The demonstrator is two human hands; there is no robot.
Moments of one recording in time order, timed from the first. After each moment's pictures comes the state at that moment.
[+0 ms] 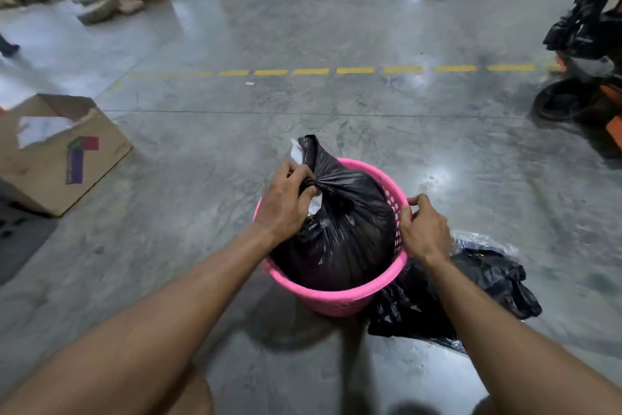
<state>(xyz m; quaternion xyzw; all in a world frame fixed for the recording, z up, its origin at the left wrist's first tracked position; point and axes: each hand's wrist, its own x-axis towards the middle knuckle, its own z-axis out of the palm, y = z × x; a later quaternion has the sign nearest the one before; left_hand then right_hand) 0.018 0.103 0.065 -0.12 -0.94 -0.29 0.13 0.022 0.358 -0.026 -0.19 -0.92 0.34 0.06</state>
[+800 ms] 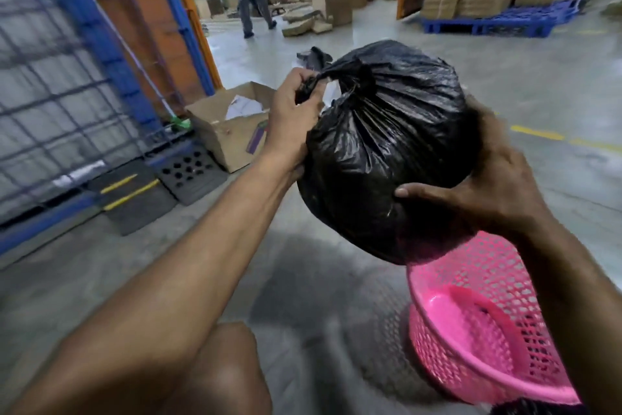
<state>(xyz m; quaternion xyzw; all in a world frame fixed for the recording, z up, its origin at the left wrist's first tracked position) 0.093 -0.101 0.264 0.08 -0.72 -0.58 0.36 0.026 0.143 0.209 0.33 -0.82 0.43 0.14</state>
